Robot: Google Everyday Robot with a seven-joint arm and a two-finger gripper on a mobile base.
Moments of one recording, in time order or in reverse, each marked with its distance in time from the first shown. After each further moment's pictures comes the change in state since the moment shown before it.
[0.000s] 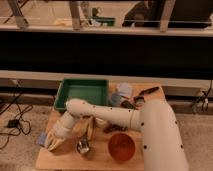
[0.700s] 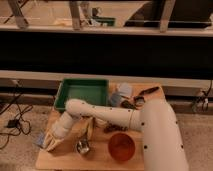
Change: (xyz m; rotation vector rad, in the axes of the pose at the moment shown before) arm -0.013 -0.004 0.001 0.012 -0.009 -0.024
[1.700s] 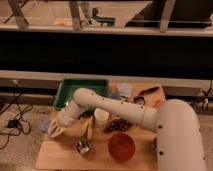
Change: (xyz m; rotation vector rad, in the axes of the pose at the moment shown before) arm -0.009 -0.012 -0.091 0.147 0.064 -0.046
